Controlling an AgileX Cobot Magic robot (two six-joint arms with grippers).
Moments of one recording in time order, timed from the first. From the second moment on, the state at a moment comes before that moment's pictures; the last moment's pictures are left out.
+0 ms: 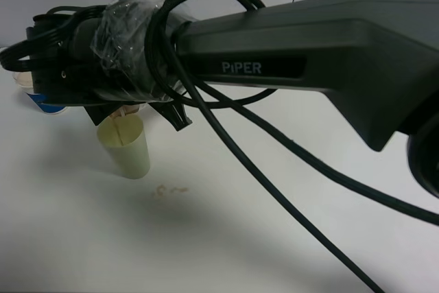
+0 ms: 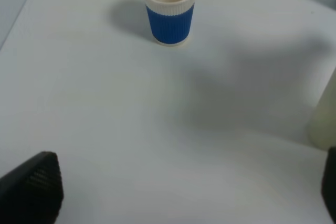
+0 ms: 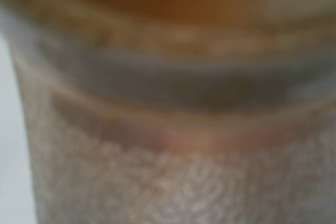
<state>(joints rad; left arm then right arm) 0.07 -0.01 -0.51 0.02 1.06 -0.03 1.17 2.23 -1.81 -0.93 1.22 -0.58</state>
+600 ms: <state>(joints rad) 0.07 -0.01 -0.51 0.02 1.06 -0.03 1.17 2.23 -1.81 -0.97 1.22 -0.58</state>
